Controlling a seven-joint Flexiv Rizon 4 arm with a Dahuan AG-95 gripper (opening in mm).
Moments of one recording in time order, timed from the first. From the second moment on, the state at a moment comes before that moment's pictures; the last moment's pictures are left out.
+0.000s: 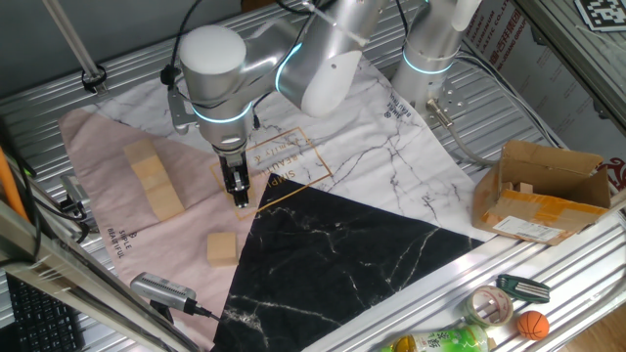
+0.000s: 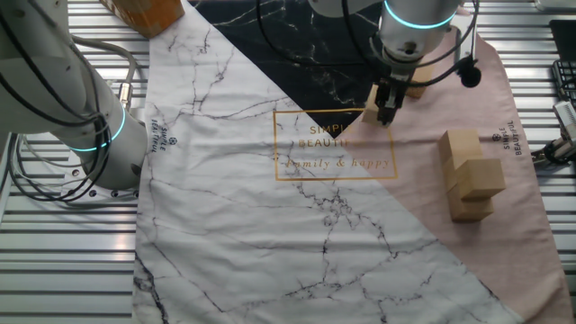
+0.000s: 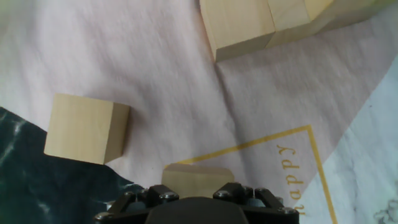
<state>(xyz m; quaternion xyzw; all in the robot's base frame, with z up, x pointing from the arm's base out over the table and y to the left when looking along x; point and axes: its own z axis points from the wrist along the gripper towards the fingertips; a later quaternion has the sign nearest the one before) 0.560 0.085 0.072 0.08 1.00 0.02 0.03</state>
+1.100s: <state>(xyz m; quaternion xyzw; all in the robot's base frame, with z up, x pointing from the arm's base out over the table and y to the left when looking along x) 0.620 0.091 0.124 -0.06 1.00 0.00 0.02</state>
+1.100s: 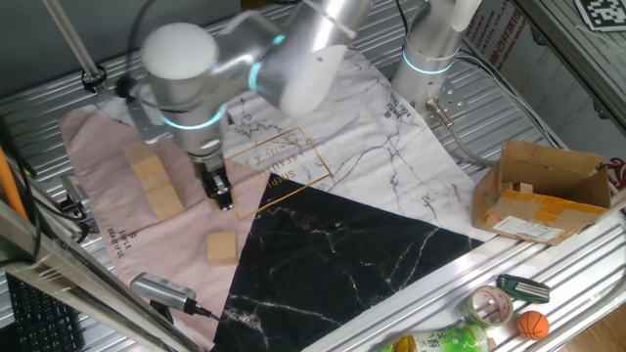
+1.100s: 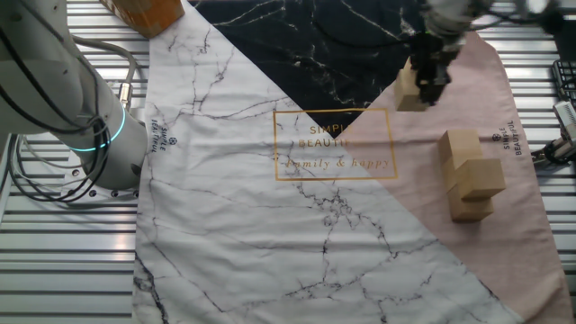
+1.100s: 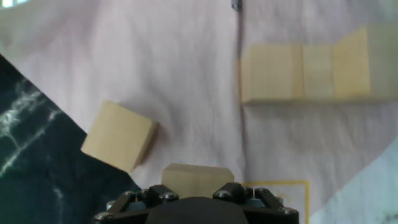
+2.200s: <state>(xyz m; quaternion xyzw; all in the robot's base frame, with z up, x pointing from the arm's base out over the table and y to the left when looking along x) 0.672 0.091 0.138 -0.32 0.95 0.00 0.02</state>
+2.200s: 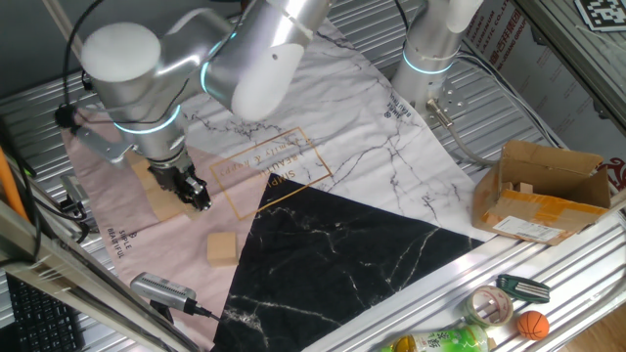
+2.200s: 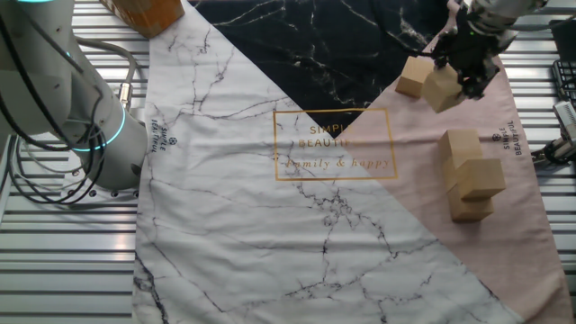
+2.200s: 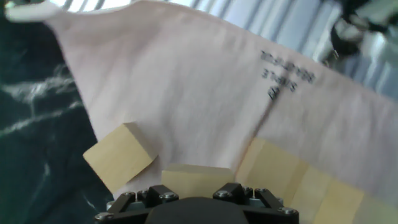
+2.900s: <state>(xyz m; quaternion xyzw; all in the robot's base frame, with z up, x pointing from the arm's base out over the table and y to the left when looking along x) 0.681 0.091 0.136 -0.55 0.83 0.02 0.02</state>
